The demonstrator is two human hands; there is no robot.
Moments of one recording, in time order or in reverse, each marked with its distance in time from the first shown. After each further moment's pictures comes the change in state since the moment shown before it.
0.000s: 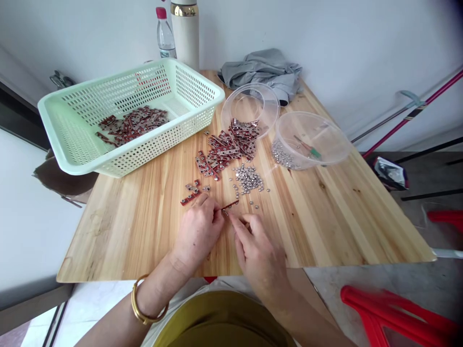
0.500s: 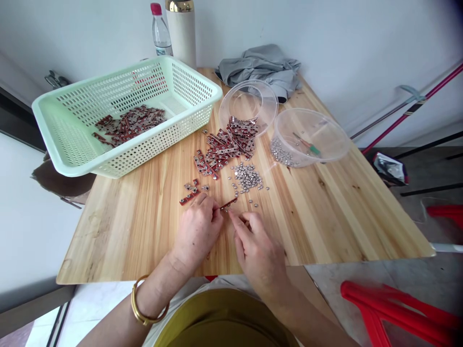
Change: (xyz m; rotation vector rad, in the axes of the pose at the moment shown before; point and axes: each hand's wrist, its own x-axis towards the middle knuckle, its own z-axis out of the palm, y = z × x) left_hand 0.001 0.002 -0.001 0.021 -0.013 -0.013; right_hand -0.002 0.000 0.001 0.012 0.001 0.006
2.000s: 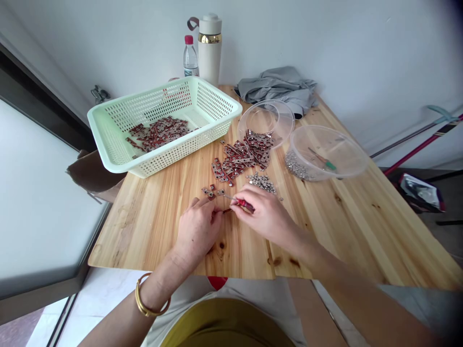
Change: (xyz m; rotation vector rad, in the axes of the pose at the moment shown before) left_hand -0.009 -0.018 -0.024 0.058 0.062 -0.013; right_hand 0.096 0.023 -0.001 0.448 -0.128 -0.303
